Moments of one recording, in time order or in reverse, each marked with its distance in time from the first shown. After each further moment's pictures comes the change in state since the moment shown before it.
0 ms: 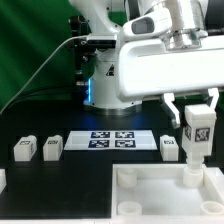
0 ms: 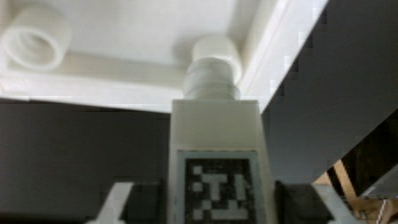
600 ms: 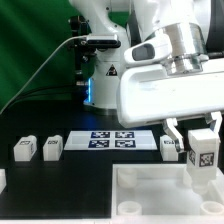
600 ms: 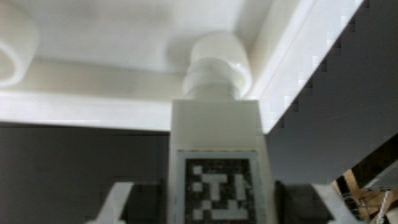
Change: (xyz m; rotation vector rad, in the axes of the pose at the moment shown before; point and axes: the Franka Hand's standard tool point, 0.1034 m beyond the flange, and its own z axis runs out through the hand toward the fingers) arm -0.017 -0.007 0.028 0.014 0.008 0.013
